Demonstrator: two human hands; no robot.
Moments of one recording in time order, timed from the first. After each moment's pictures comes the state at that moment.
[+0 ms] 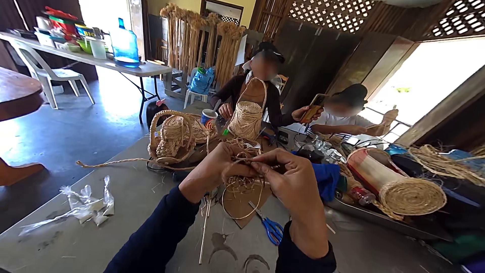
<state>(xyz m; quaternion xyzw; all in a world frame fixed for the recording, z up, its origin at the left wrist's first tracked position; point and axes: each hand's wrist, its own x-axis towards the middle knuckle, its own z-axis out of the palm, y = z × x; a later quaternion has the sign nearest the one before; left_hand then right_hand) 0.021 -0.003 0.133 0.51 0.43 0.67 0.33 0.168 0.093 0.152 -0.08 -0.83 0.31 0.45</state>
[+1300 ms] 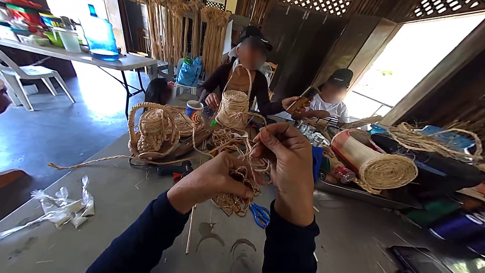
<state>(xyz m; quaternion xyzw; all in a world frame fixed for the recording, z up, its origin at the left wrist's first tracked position) 0.052 -0.003 0.131 0.57 0.42 0.55 0.44 0.177 0.108 0.156 -0.02 -0.63 0.58 0.52</state>
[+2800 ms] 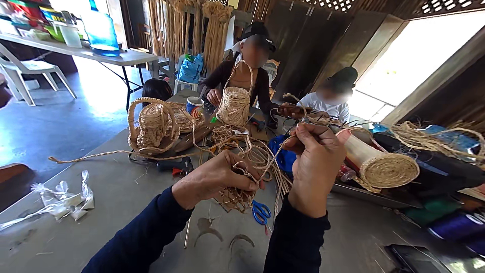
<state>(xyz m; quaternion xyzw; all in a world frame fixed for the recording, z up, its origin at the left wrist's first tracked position) 0.057 0.004 0.123 0.55 0.37 0.58 0.48 0.190 0.135 0.159 -0.17 -0.56 0.46 0.67</state>
